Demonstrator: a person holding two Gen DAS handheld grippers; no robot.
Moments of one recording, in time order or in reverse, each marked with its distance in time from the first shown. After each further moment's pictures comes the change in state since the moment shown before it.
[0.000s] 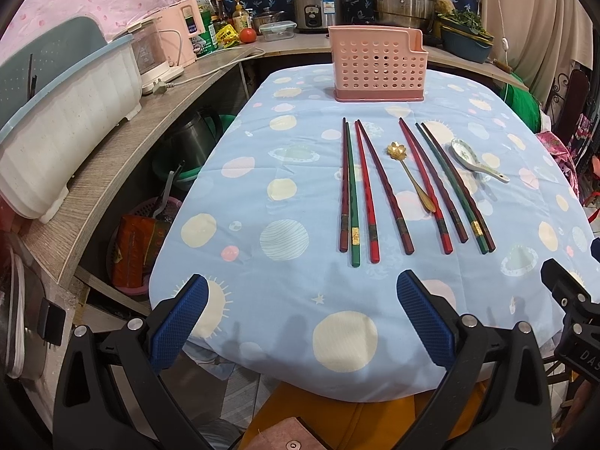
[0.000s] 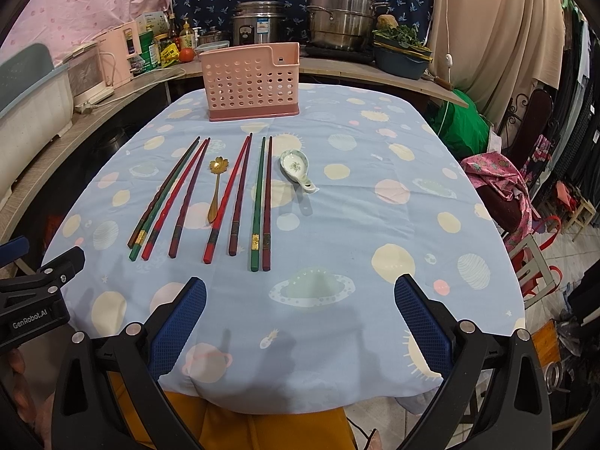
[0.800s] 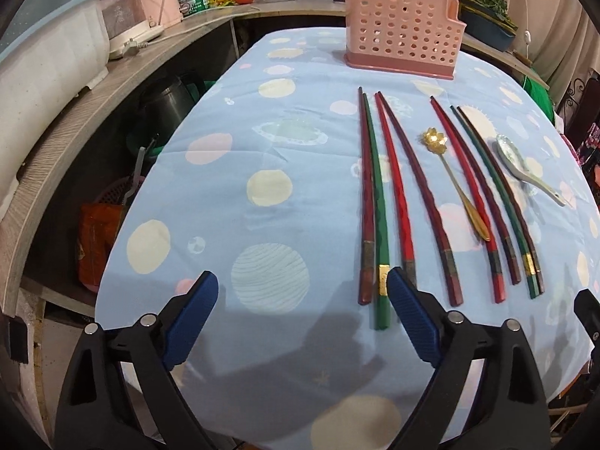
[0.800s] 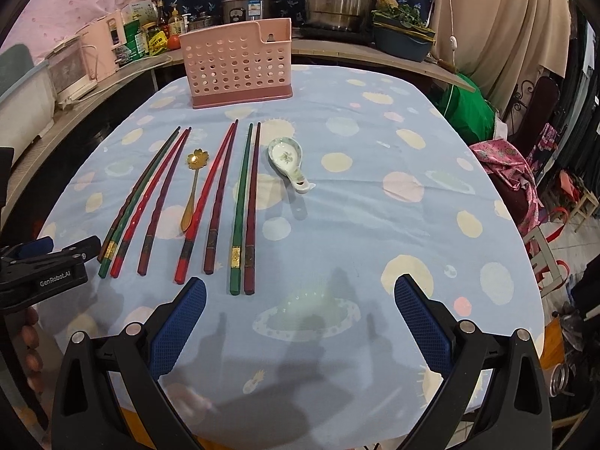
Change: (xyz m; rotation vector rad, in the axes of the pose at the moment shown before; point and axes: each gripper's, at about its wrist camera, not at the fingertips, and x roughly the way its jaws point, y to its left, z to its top) left arm 0.099 0.005 0.030 -0.055 0.120 -0.048; right arm 0.058 -0.006 0.018 0.019 0.063 -0.002
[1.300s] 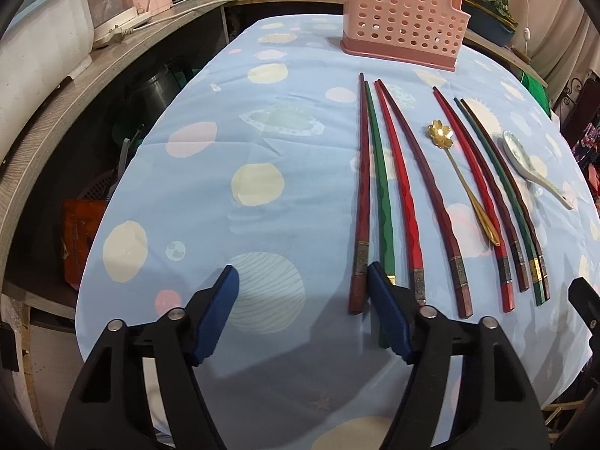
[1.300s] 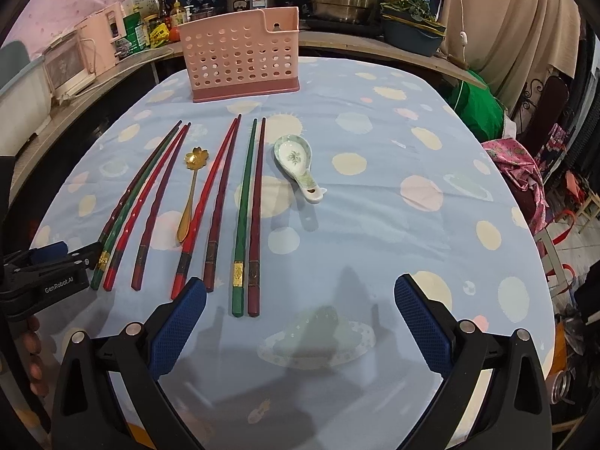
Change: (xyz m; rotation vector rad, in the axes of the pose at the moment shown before) left arm 0.018 0.005 0.005 -0.001 0.033 -0.052; right arm 0.015 0.006 0.013 -0.013 0.016 0.020
